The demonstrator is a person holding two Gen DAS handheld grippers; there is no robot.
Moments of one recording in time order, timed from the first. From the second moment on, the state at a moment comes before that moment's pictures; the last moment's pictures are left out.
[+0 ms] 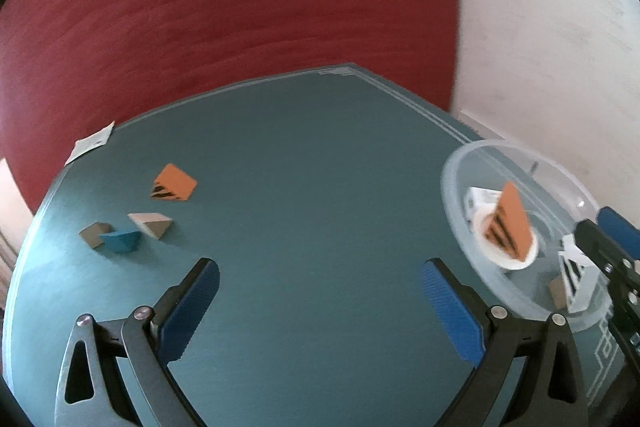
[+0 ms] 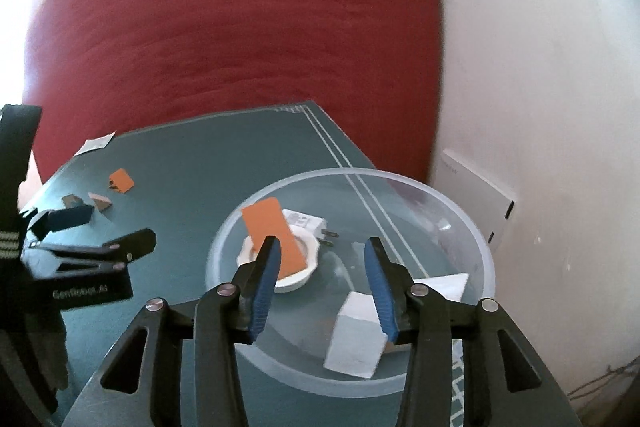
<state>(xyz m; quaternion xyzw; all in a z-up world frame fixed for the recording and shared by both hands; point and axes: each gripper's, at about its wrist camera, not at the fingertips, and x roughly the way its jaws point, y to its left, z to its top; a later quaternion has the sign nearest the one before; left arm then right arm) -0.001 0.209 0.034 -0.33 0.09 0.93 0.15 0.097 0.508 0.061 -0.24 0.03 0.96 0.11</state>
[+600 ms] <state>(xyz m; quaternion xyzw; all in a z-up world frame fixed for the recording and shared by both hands) -0.027 0.082 0.026 -0.36 0.04 0.93 0.02 0.095 0.446 0.059 -0.25 -0.01 0.97 0.03</state>
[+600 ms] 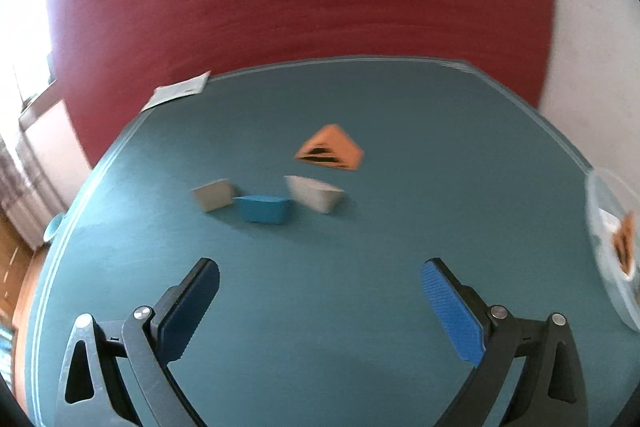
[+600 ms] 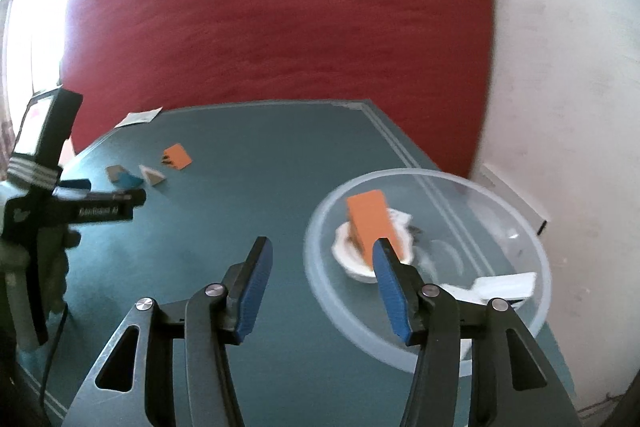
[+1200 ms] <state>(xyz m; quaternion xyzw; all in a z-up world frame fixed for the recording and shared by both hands) -0.062 0.013 0.013 -0.39 0.01 0.92 -0.01 0.066 0.390 0.047 -0.30 -0.01 0.95 -0.06</state>
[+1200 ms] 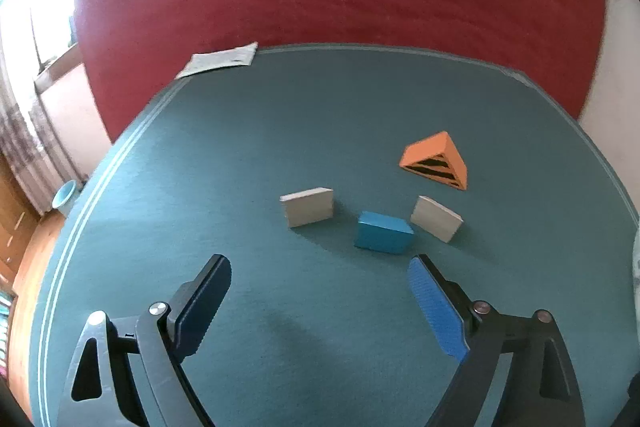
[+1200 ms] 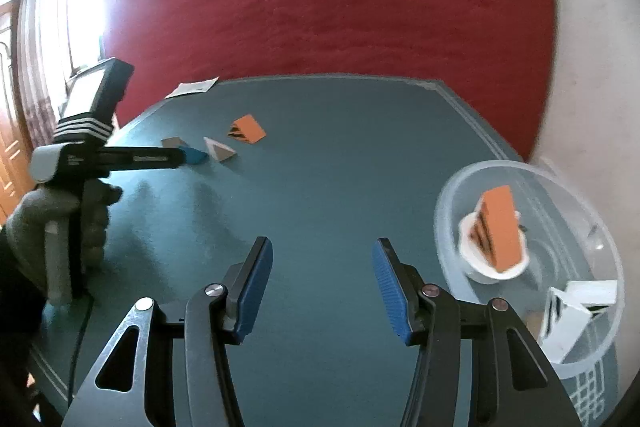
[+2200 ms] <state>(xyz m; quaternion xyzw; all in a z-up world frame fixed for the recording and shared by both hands) -0.086 0.005 0.008 -0.39 0.00 0.92 0.08 0.009 0.332 0.027 -0.38 0.02 0.92 -0.11</state>
